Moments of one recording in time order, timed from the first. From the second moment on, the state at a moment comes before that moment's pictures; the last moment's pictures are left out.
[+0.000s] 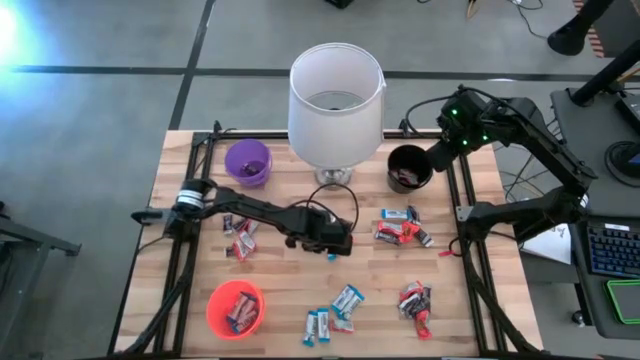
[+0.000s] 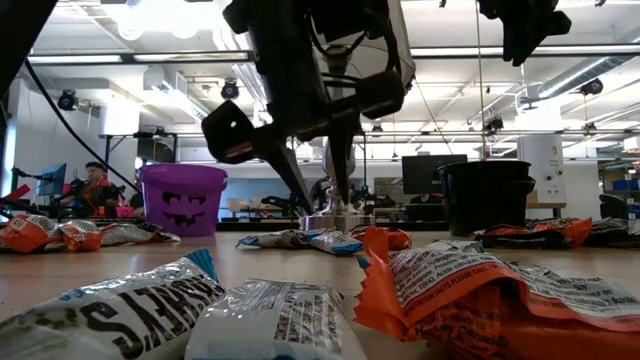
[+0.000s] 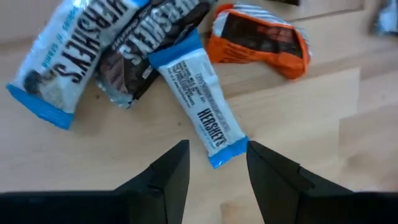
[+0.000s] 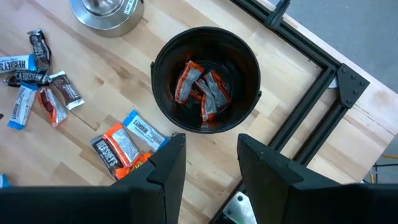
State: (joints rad) left arm -0.14 2.06 1.56 -0.74 -0.06 -1.55; right arm -0.64 1.19 1.58 -1.57 0.04 0.26
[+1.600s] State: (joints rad) left arm -0.12 2.13 1.56 -0.66 -0.01 -1.45; right arm -0.64 1.19 1.58 -1.57 0.04 0.23
